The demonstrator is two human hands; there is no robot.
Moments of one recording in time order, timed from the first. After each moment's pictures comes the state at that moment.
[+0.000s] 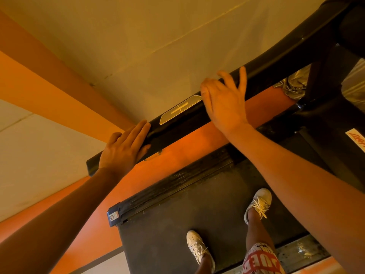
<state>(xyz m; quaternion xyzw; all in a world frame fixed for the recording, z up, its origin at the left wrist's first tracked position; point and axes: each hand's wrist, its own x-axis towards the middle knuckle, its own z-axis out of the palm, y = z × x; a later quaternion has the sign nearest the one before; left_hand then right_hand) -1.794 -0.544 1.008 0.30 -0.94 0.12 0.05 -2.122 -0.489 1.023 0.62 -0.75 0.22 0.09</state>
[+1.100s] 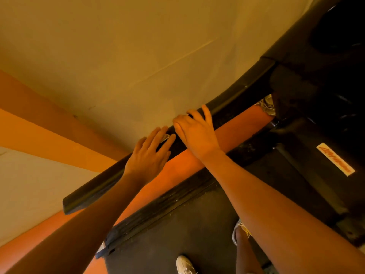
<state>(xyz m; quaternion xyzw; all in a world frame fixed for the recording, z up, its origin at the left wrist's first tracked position) -1.949 -0.536 1.035 0.27 -0.96 0.02 0.06 -2.159 -0.489 1.024 0.66 -0.71 0.22 0.11</state>
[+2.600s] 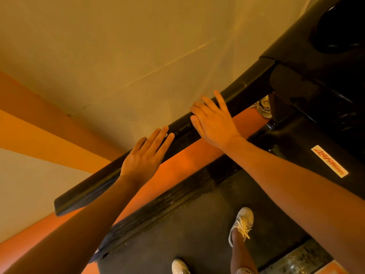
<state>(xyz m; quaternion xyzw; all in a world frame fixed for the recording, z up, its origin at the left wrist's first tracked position) -1.951 -0.535 1.029 0.24 -0.97 0.05 0.04 -2.219 -0.480 1.036 0.70 -0.69 0.12 0.13</state>
